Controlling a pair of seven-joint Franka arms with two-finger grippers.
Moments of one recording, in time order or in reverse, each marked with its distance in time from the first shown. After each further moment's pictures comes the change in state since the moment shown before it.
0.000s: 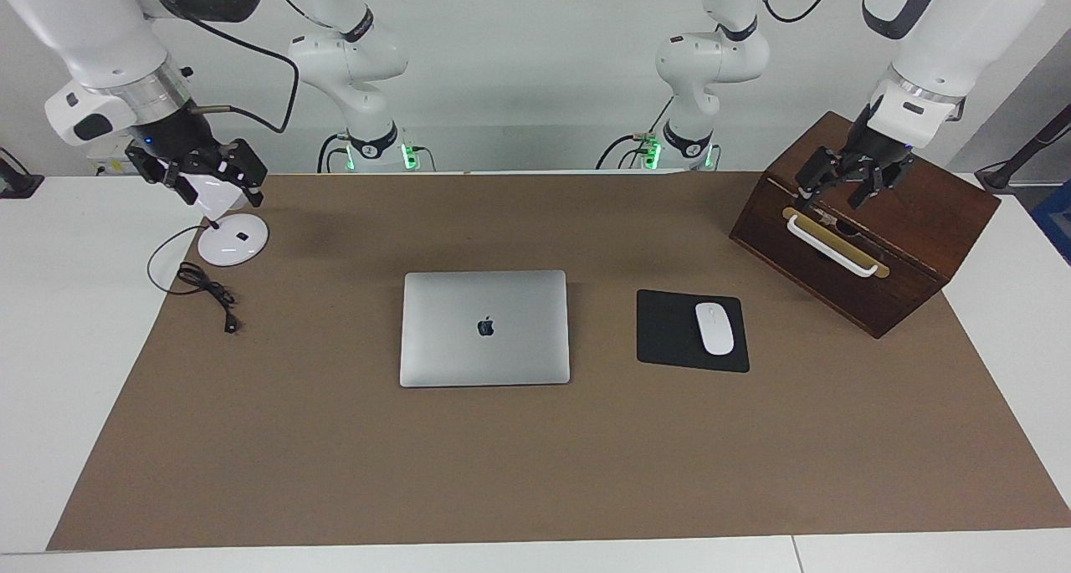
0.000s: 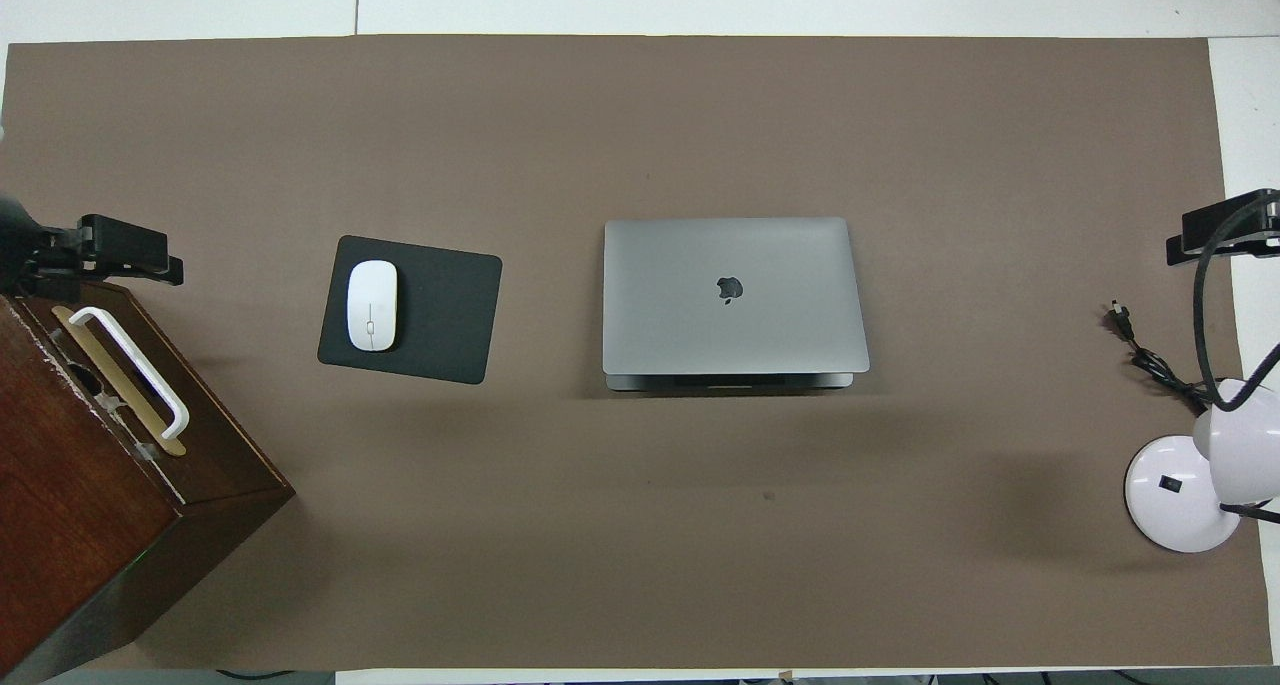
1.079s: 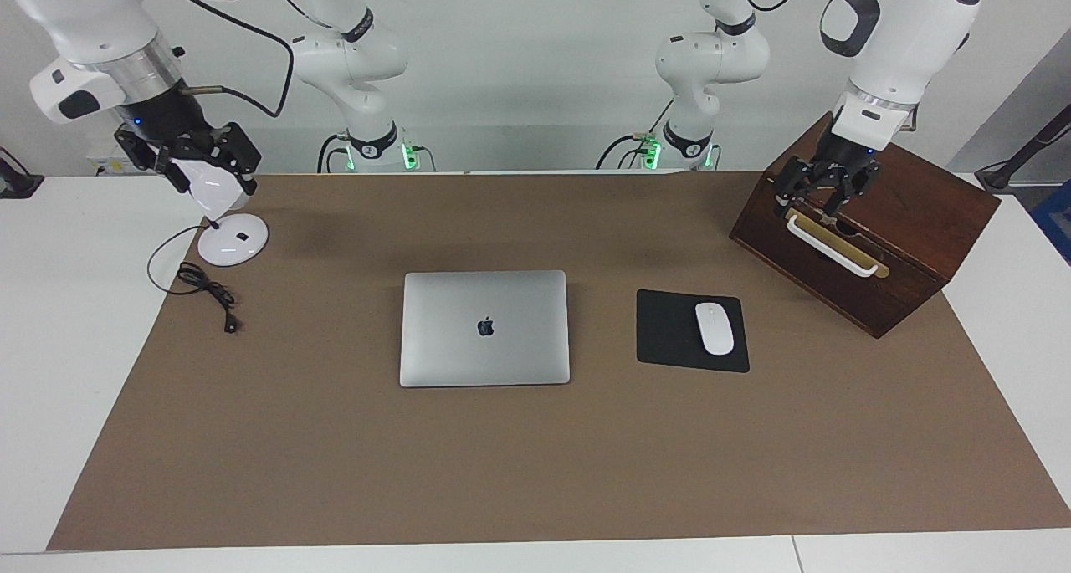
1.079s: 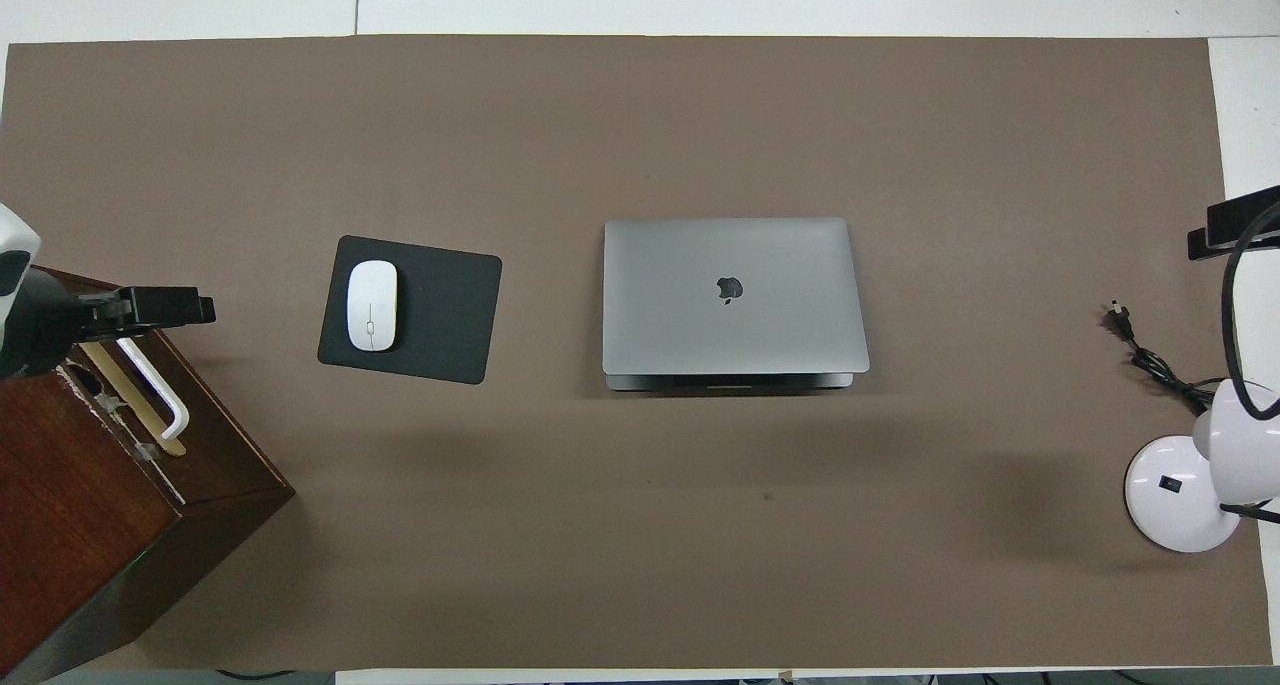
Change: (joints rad) left arm -0.004 -0.228 0.000 -0.357 -0.026 0.305 0.000; right arm 0.007 -0.001 0.000 0.062 0.000 -0.043 0.000
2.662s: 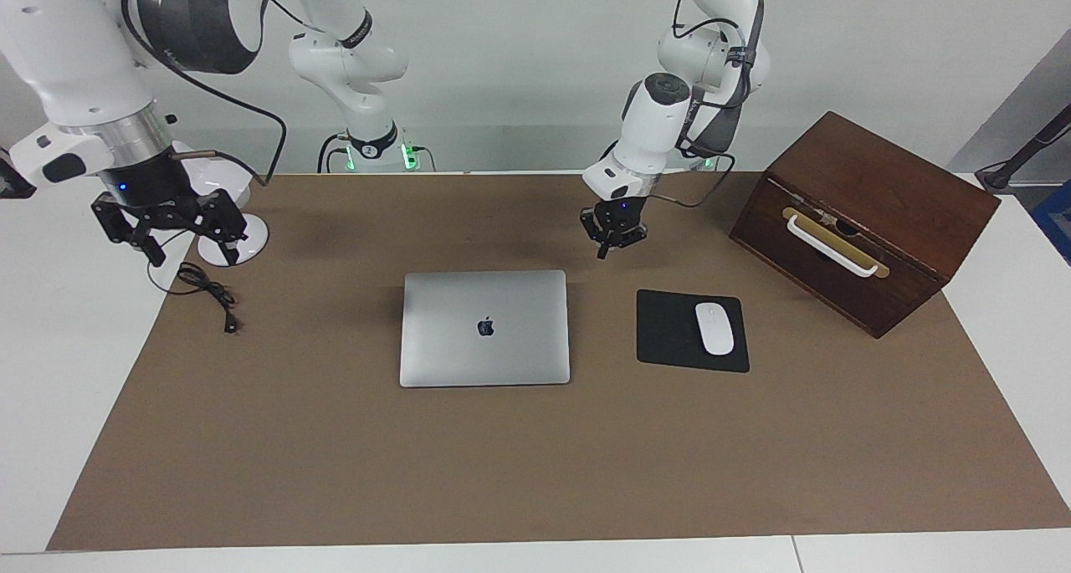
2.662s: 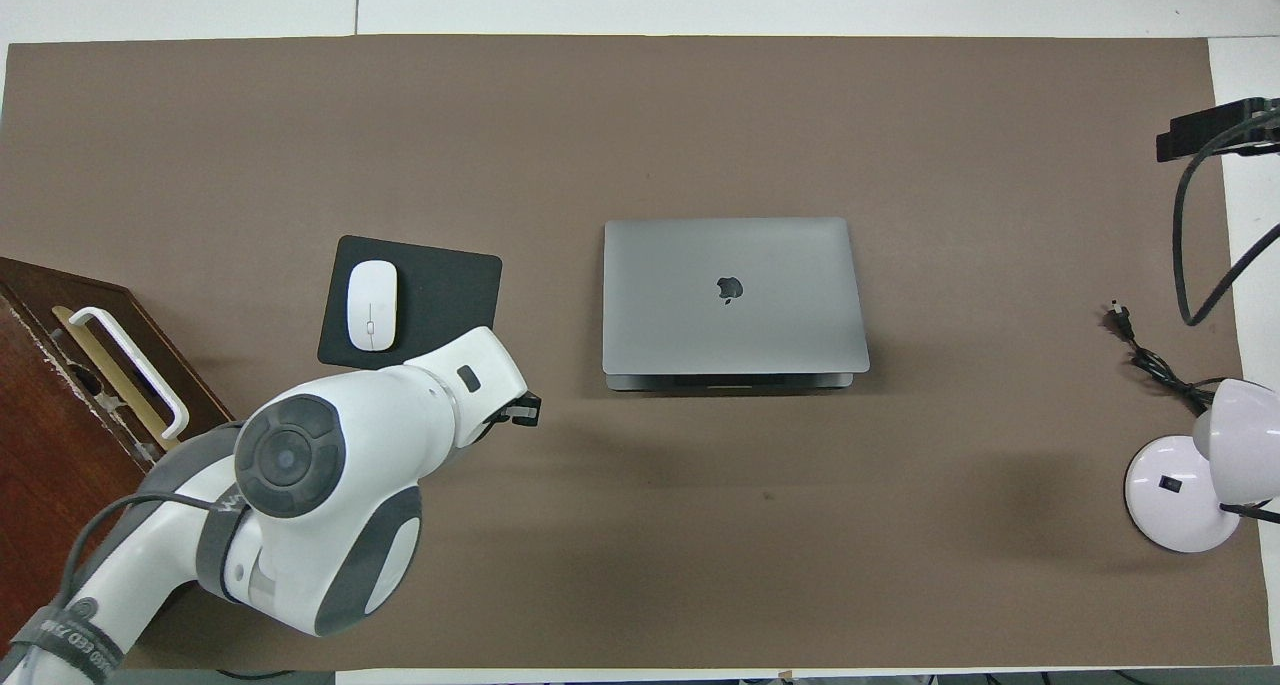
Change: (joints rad) left arm -0.524 0.086 -0.005 -0.348 -0.013 0.494 -0.122; right arm -0.129 0.084 0.146 0.019 -0.009 0.268 -0.111
